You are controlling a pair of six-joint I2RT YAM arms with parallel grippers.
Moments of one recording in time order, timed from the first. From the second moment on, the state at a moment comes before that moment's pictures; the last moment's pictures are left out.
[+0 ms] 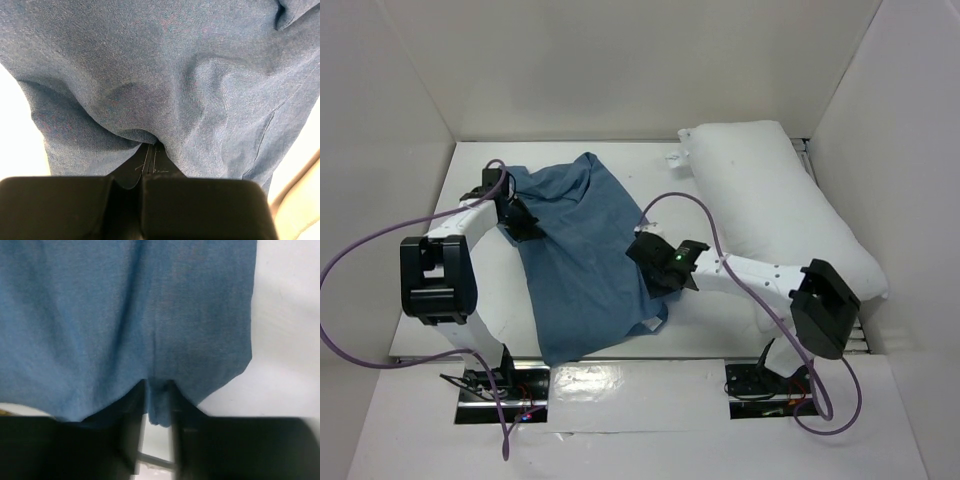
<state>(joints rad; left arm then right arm) 0.08 1.72 1.16 -0.55 0.23 -0.66 0.97 1.53 1.07 -0.66 0.27 0.53</state>
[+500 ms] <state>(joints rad) 0.08 1.66 1.18 -0.58 0.20 -0.66 0.97 1.51 1.15 -0.68 0.40 0.49</state>
